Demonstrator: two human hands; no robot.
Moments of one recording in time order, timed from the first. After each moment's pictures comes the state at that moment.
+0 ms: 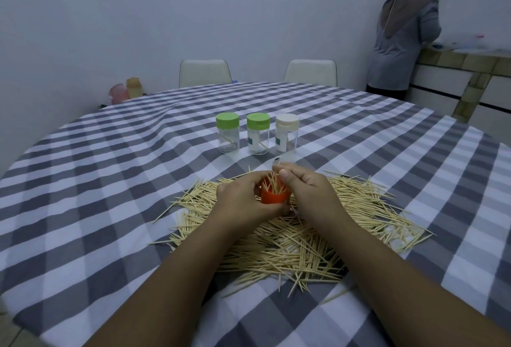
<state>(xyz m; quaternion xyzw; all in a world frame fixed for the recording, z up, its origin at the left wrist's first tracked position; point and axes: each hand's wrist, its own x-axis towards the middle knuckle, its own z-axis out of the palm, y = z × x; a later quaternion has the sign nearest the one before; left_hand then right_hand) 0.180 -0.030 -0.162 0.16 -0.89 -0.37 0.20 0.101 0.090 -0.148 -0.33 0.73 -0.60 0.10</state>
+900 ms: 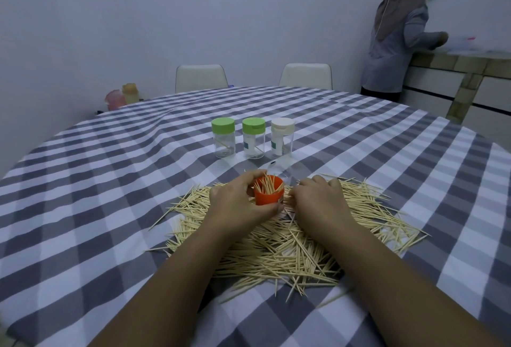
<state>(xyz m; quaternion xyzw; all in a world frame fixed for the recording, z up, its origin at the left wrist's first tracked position) 0.179 -0.033 -0.165 0.19 -0.89 -0.36 0.22 0.085 0.098 -0.158 -0.40 0.91 -0.01 -0.14</state>
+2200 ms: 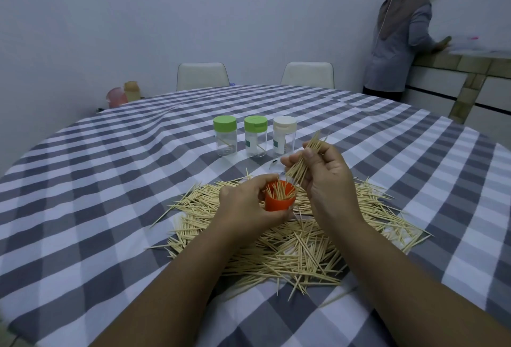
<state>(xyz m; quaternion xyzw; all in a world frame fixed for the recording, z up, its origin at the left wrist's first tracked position) 0.181 -0.019 -0.161 0.17 -0.91 -0.33 0.19 0.095 0.092 -0.140 -0.26 0.54 -0.80 0.06</state>
